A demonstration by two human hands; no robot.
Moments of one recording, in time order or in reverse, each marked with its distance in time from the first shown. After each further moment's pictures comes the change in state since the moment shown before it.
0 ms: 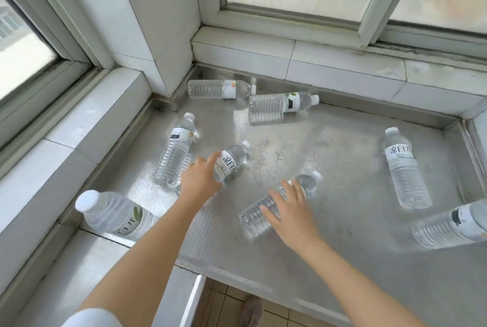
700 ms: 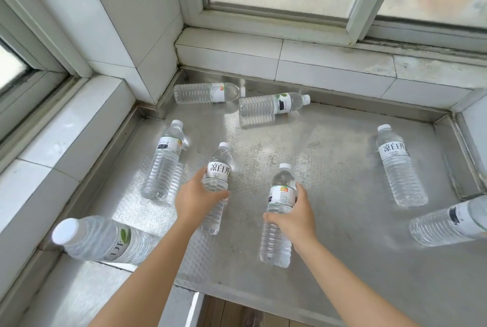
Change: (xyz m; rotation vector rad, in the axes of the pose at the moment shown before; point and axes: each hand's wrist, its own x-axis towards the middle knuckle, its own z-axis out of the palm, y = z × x) left_hand -0.013 0.009 0.007 -0.495 -0.002 -0.247; right_hand 0.013 0.001 0.001 0.754 0.161 0.559
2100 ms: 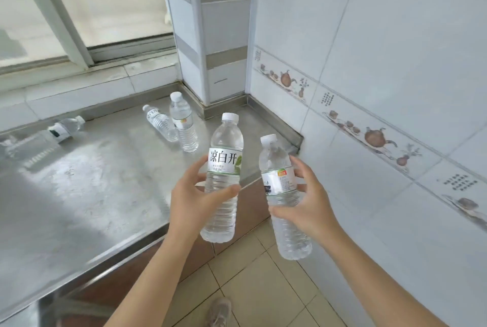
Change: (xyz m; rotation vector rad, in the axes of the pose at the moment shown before) left_hand -0.439 0.147 0.095 -0.431 -0.586 0.708; right_hand -0.398 0.202 -0.291 0.210 0.687 -0.139
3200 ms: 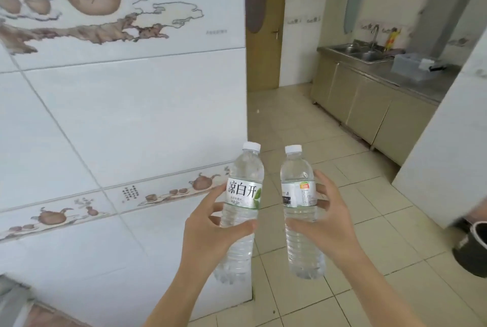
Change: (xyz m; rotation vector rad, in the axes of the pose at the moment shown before) left_hand -0.236 0.124 0.339 -0.006 -1.260 0.367; right_hand -0.325 0.084 -0.270 0.133 1.331 0.340
